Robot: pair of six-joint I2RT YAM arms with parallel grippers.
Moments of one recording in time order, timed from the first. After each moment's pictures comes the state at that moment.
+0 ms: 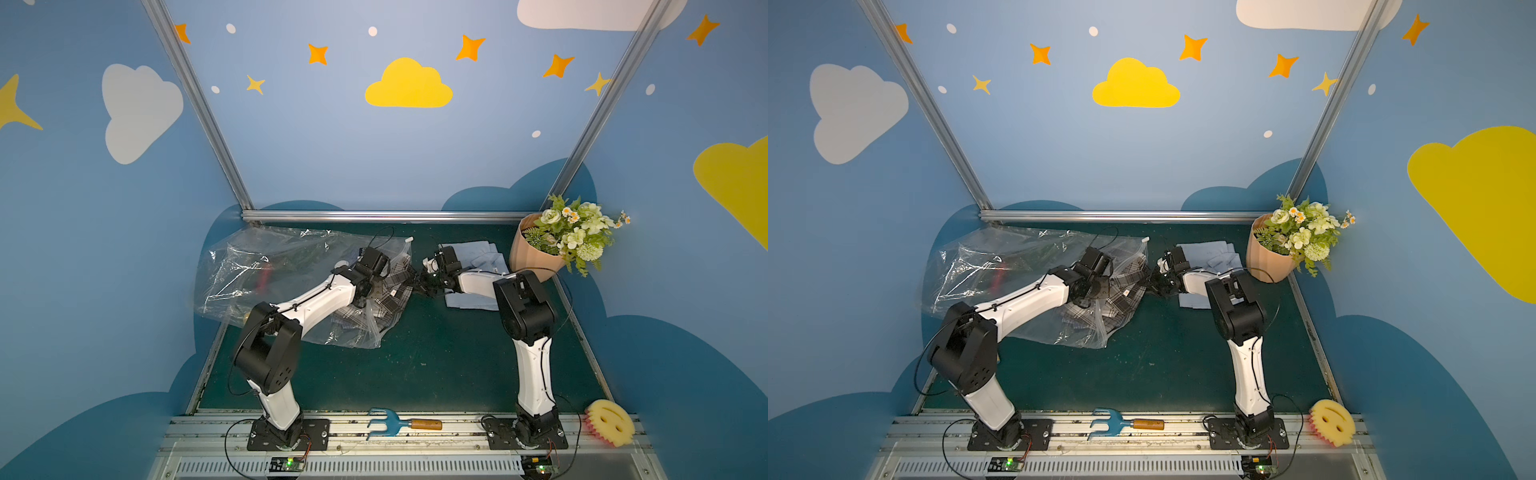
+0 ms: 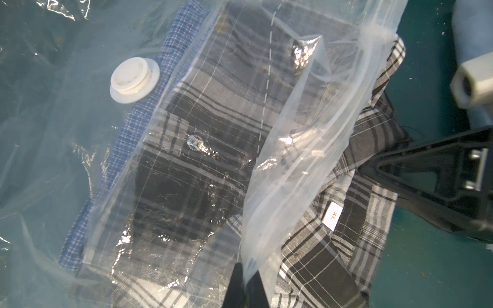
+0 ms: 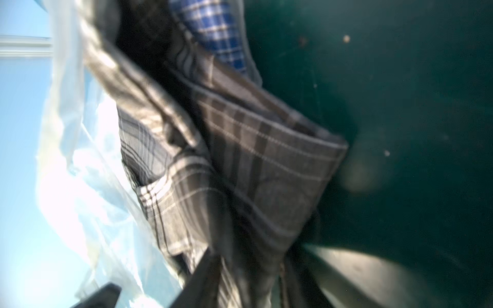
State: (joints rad) left arm -0.54 1.74 1.27 -0.57 -0.25 -0.53; right arm 0.45 2.18 1.38 -0.06 -0.62 0.93
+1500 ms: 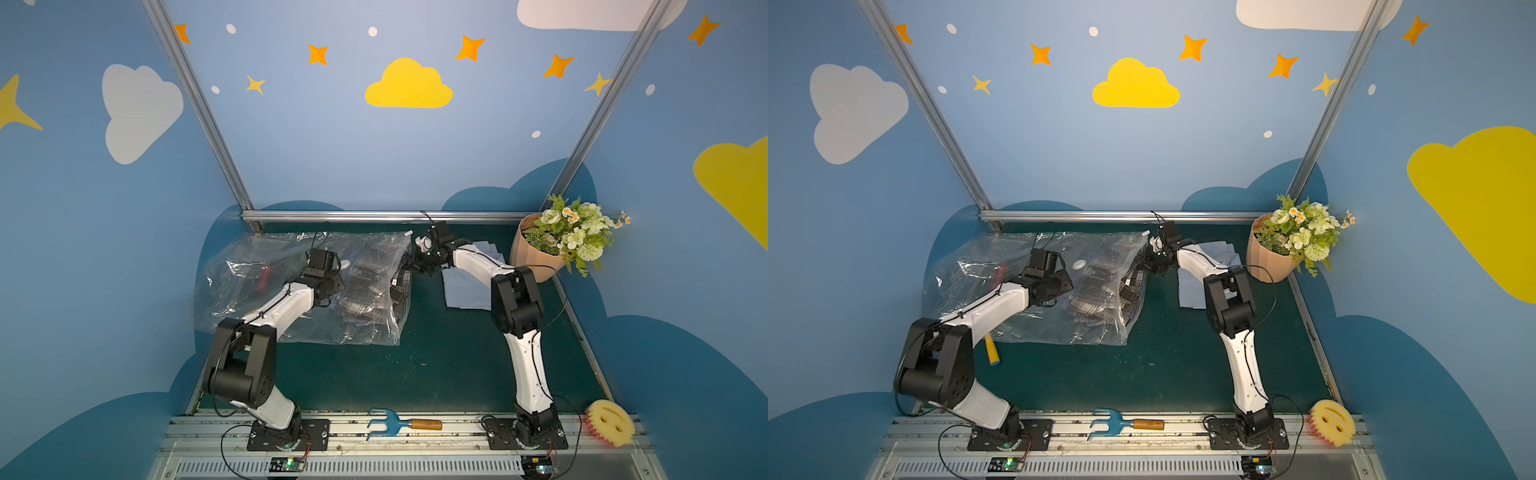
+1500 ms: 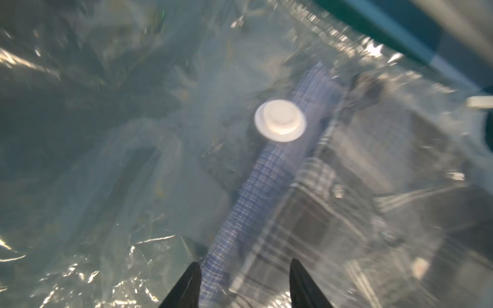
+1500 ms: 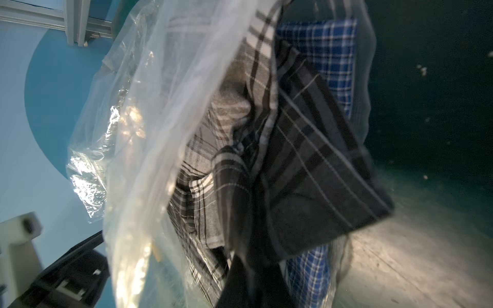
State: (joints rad) left arm -0.20 1.63 1.02 -0.34 -0.08 -0.64; right arm 0.45 2.31 1.87 -0.52 -0.59 0.69
